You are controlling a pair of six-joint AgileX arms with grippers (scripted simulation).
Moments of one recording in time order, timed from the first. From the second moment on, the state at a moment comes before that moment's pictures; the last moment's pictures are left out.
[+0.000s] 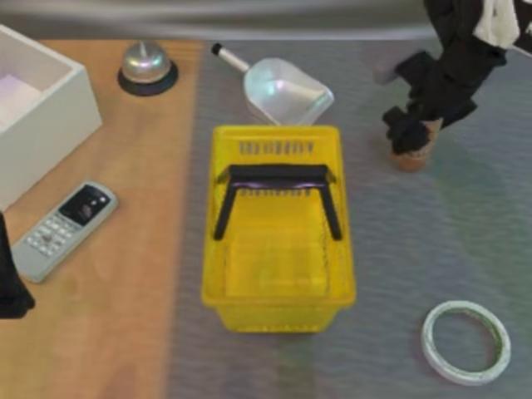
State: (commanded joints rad) left arm 0.00 0.00 0.00 0.00 0.00 0.00; right arm 0.21 2.53 2.13 -1.00 -0.16 -0.48
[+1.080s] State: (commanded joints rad) left arm 0.00 0.00 0.00 0.00 0.00 0.00; right arm 0.33 2.10 1.31 0.76 -1.05 -0.01
